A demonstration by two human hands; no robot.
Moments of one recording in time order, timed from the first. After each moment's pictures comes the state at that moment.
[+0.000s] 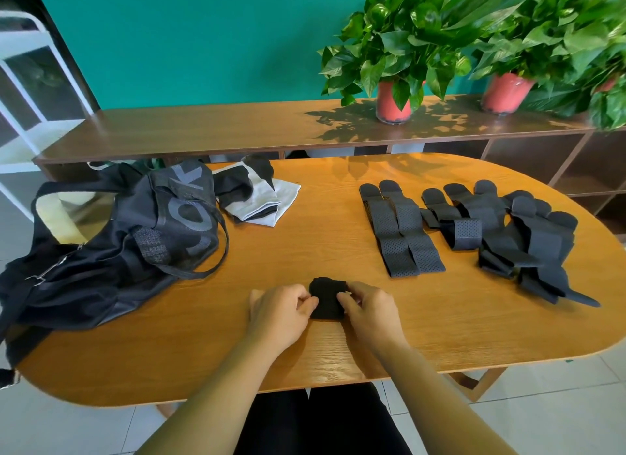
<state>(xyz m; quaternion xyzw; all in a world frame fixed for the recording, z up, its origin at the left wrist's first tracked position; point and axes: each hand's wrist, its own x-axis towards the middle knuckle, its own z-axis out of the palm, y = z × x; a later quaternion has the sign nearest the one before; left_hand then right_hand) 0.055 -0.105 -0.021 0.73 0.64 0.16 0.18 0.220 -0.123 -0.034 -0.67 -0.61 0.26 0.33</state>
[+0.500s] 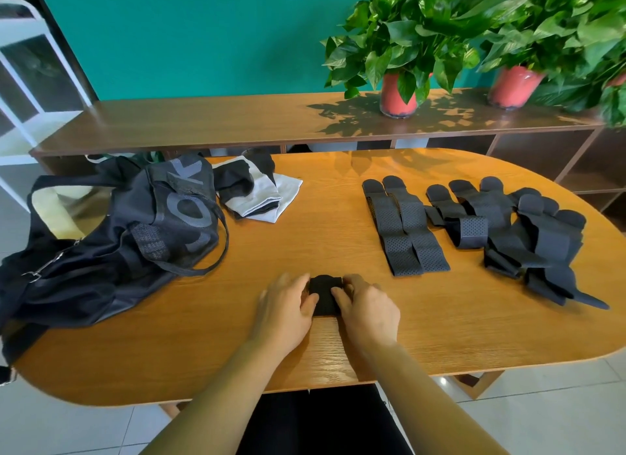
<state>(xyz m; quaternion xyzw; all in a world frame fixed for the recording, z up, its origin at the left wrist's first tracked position) 0.058 -0.105 -0.026 0.73 0.63 0.18 0.20 0.204 -0.115 -0.036 -0.74 -0.61 0.12 0.24</state>
